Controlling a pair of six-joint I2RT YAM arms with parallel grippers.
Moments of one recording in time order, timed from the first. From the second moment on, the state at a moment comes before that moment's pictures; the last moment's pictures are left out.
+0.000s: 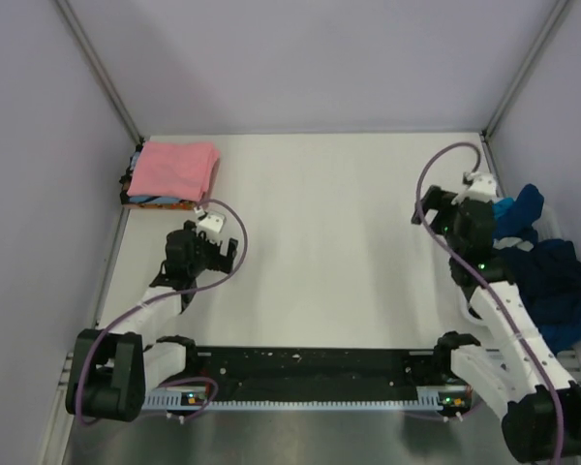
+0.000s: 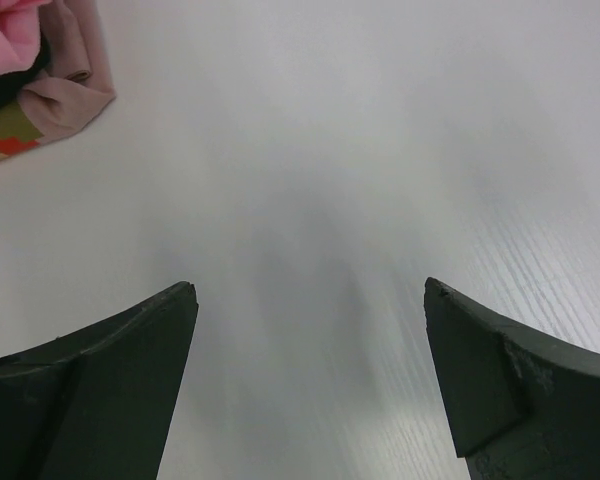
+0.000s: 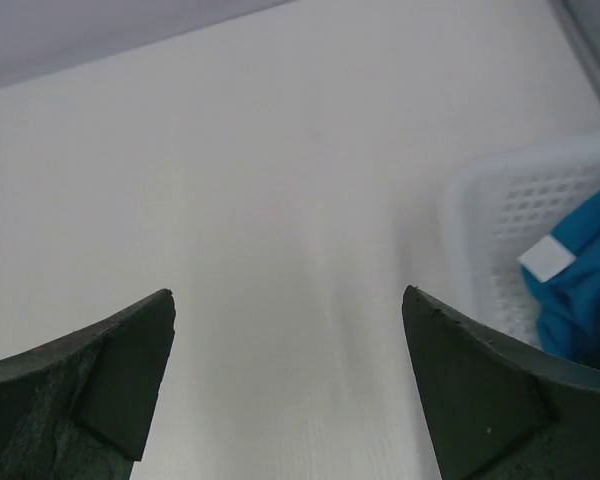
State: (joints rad) left arm -0.11 1.09 0.32 0.31 0.19 0.20; right arm 0.18 0.80 0.56 -0.05 0.16 0.27
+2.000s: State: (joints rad) left arm -0.11 1.00 0.45 0.05 0.28 0.44; right arm -0.13 1.04 1.23 -0.24 0.35 -0.02
